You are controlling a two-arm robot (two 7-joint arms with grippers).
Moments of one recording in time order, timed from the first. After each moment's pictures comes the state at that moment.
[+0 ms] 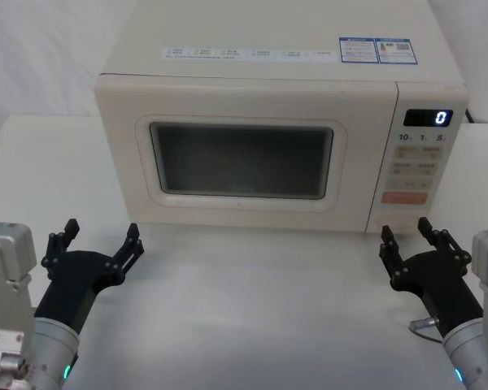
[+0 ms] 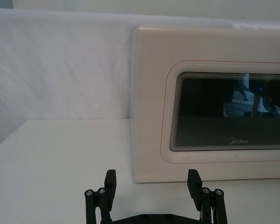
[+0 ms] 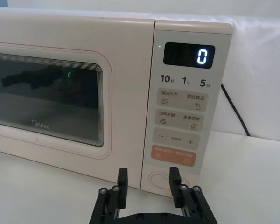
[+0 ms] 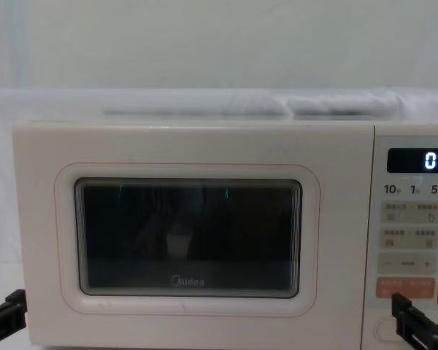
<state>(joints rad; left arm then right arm) 0.27 0.24 0.04 -1.85 -0.25 -0.02 -0.02 -0.17 0.19 -0.26 -1.77 0.07 -0.06 -0.03</state>
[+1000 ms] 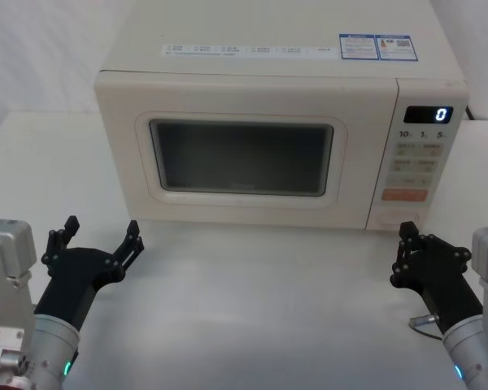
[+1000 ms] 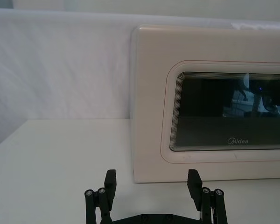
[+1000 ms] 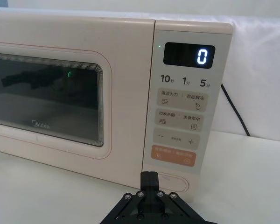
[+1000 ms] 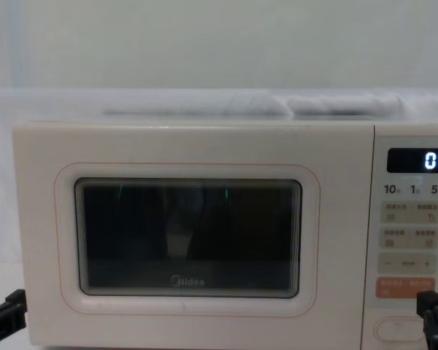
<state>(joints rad) 0.27 0.24 0.04 -1.85 -0.25 -0.02 -0.02 -0.17 0.19 -0.26 -1.77 0.07 -0.06 -0.03</state>
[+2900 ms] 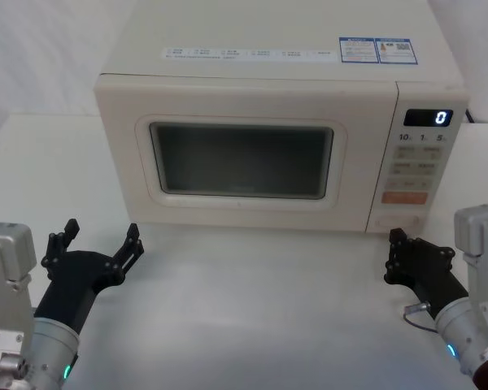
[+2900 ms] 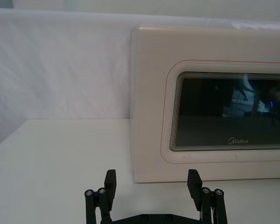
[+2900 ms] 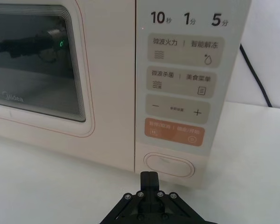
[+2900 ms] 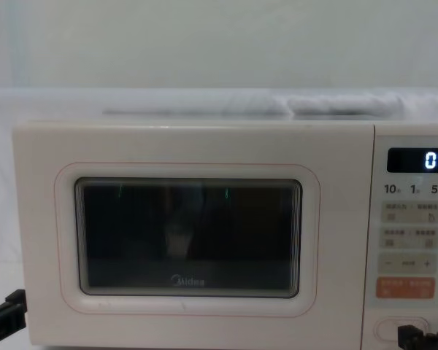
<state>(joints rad) 0.27 0.24 0.04 -1.85 -0.25 -0.02 -0.02 -0.03 0.12 -0.19 -1.58 0.08 0.03 0.12</state>
